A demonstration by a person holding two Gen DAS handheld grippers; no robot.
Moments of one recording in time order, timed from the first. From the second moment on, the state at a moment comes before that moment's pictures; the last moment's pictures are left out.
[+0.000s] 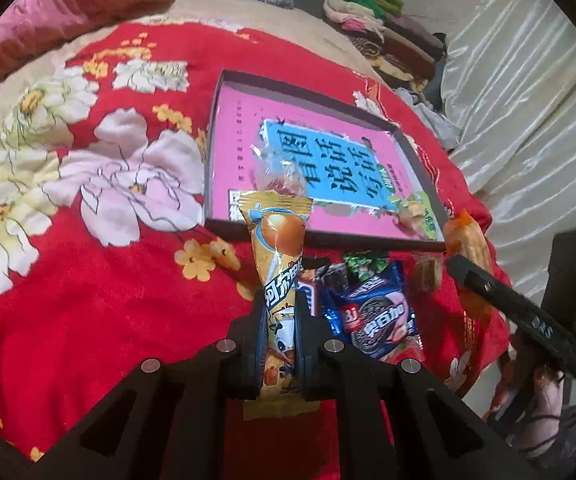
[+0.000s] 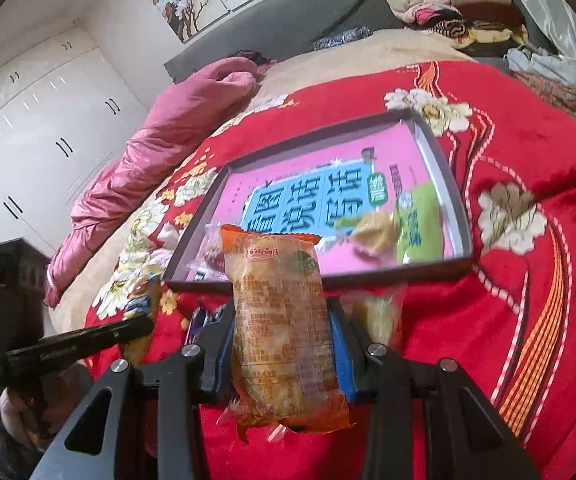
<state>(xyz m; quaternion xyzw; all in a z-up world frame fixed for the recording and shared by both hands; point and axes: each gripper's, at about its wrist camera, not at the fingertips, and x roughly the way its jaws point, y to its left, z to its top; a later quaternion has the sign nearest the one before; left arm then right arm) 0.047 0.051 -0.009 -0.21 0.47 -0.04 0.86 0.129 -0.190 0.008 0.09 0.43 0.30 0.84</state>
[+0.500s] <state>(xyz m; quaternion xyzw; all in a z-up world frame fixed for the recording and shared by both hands) 0.072 0.044 0.001 -0.20 0.46 -0.03 0.87 0.163 -0.188 0.031 0.07 0.39 0.28 0.87</state>
